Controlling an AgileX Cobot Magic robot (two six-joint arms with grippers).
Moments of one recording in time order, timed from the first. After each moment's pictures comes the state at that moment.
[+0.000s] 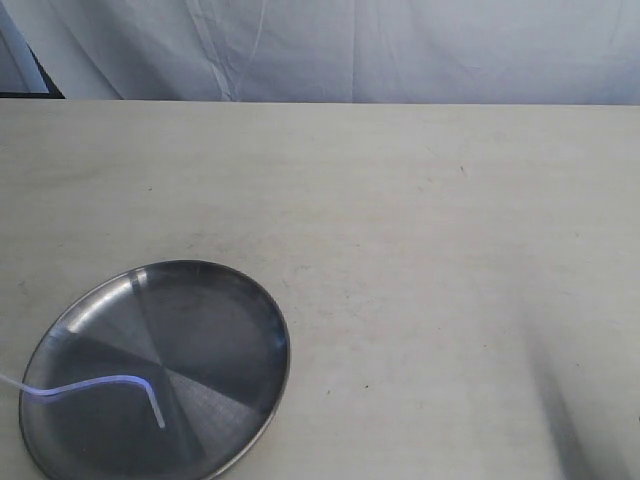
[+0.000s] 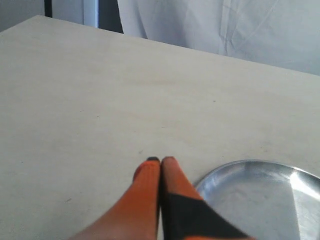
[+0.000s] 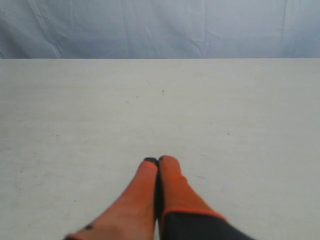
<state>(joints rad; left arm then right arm) 0.09 0.04 0.00 -0.11 0.35 -0.07 0.02 0.04 0.00 0.03 0.31 0.03</state>
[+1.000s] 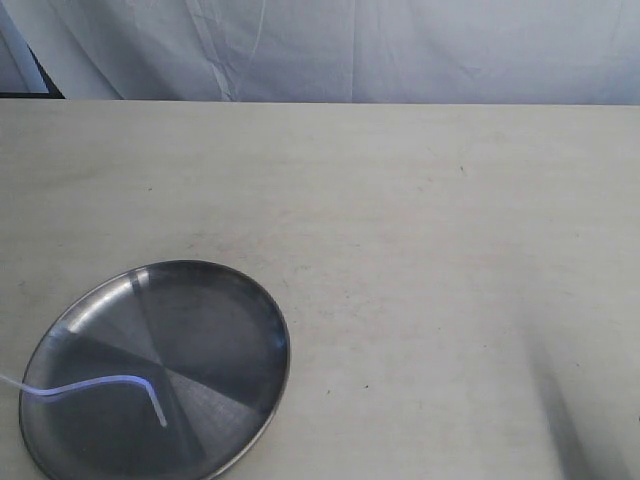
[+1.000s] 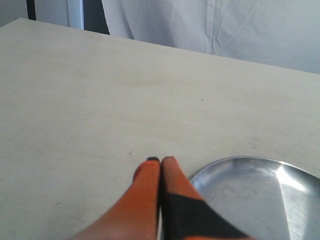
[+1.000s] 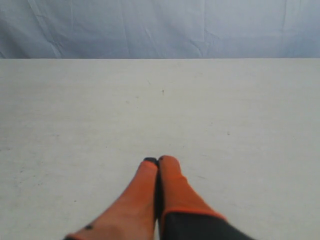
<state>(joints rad) 0.05 0.04 0.00 -0.11 0.34 -0.07 0.02 0.04 0.00 0.03 0.31 0.03</state>
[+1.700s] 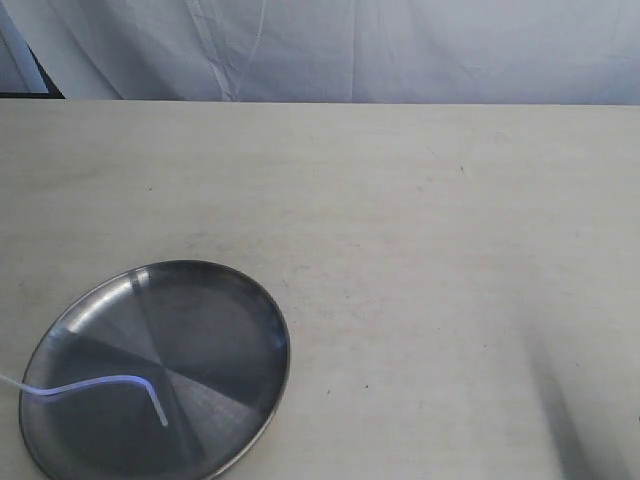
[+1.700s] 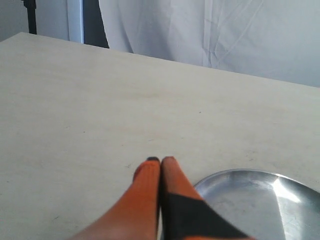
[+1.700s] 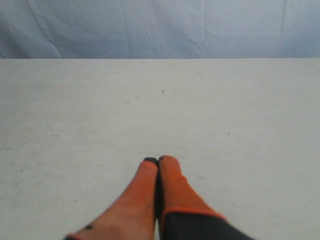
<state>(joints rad) 0.05 0.02 0.00 -0.11 0.32 -0.07 0.02 0.04 0.00 0.03 0.31 0.02</state>
